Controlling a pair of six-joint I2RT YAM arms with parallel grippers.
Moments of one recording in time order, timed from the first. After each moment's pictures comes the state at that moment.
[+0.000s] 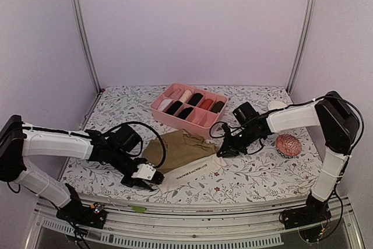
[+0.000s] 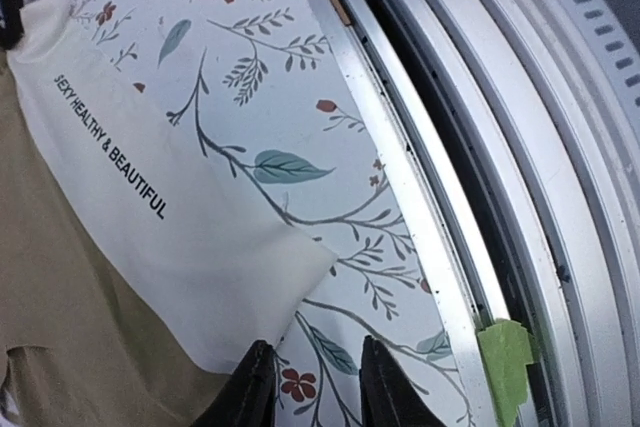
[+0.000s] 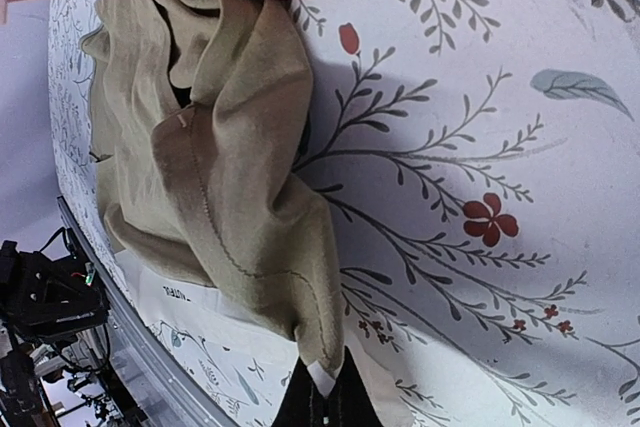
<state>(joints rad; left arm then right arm) -0.80 1.37 0.65 -0.44 0.49 1.05 0.63 1.84 1.03 -0.29 -0.51 0.62</state>
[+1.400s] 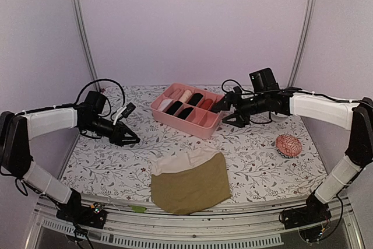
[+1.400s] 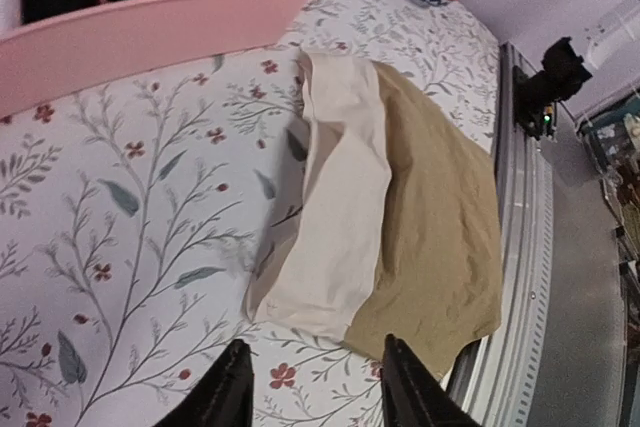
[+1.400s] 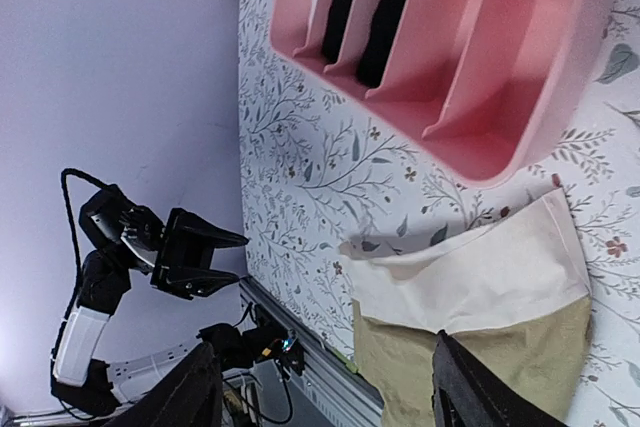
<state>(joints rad) -0.27 1.41 0.87 -0.50 0.89 0.41 0.59 1.59 1.19 -0.23 -0.56 1.03</state>
